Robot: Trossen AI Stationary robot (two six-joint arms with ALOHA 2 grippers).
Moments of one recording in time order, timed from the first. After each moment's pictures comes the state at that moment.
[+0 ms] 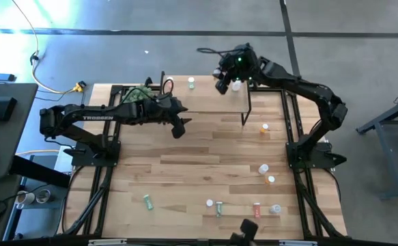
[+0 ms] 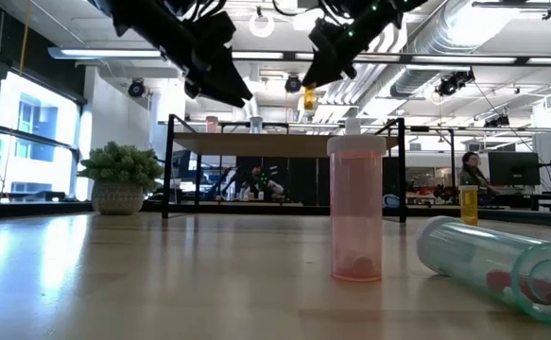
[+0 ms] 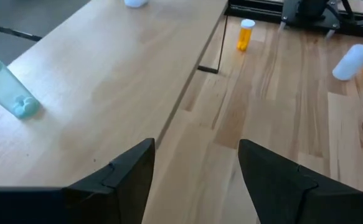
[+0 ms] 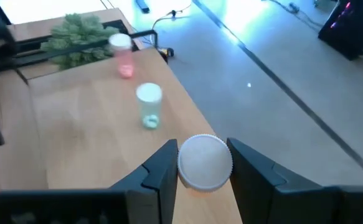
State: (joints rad) left arm 0.37 1.33 0.91 -0.15 -0.12 -0.02; right arm -0.60 1.62 1.54 -0.48 -0.05 -0.14
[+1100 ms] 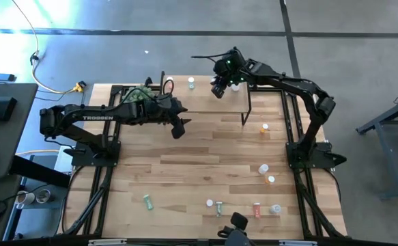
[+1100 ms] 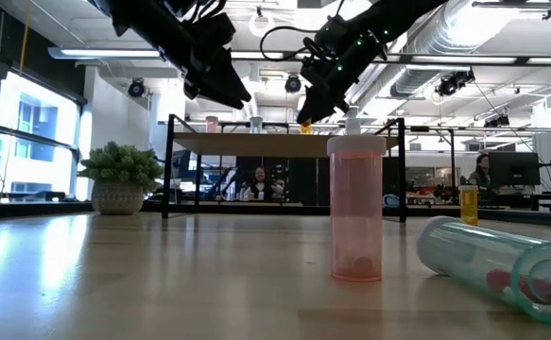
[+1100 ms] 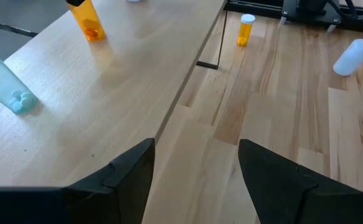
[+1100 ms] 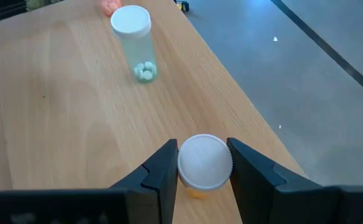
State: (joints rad) left arm 0.37 1.33 0.91 -0.16 -0.12 -0.02; right arm -0.63 1.77 1.54 -0.51 -0.13 -0.11
